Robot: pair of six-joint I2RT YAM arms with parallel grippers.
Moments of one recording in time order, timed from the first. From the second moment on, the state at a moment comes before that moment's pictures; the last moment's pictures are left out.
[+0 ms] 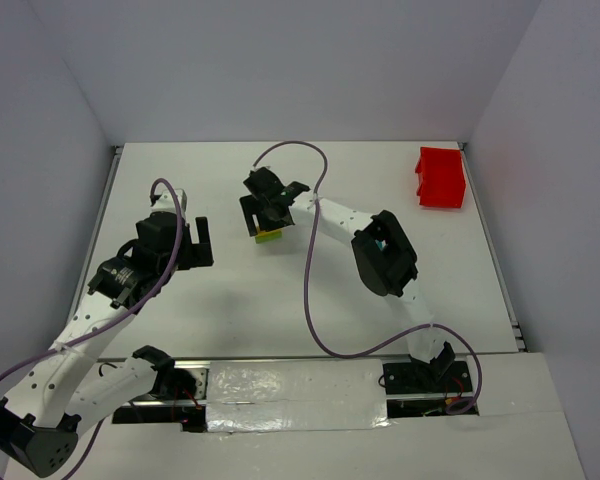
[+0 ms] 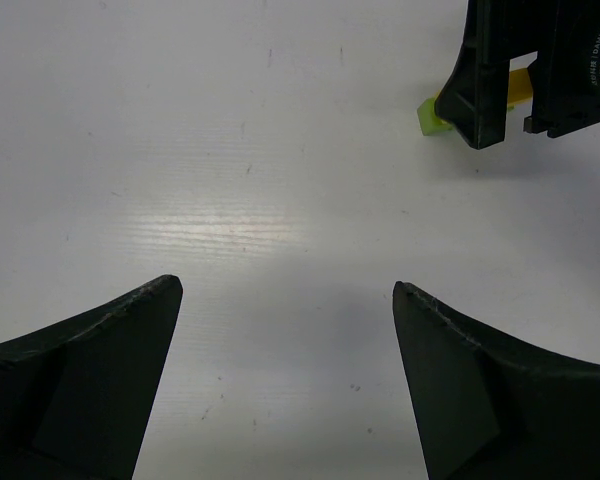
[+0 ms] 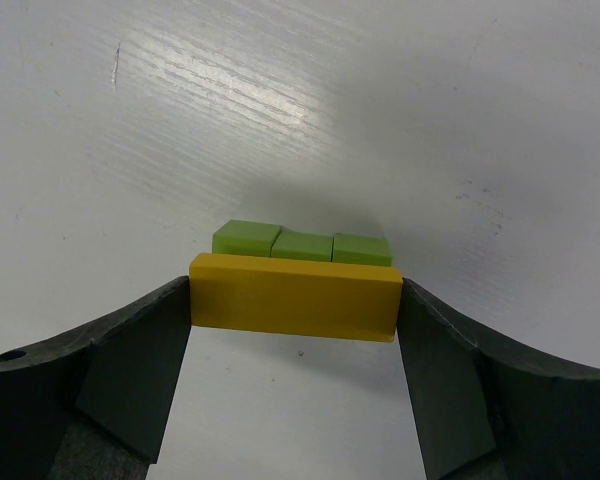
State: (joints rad) left arm -0.43 0.86 0.94 -0.75 -0.37 -0.37; right arm 0.78 2.26 1.90 -0.59 0.17 0.39
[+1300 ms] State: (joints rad) left arm -0.43 0.86 0.94 -0.75 -0.36 -0.37; right arm 0.79 2.28 1.92 -0.59 0.17 0.38
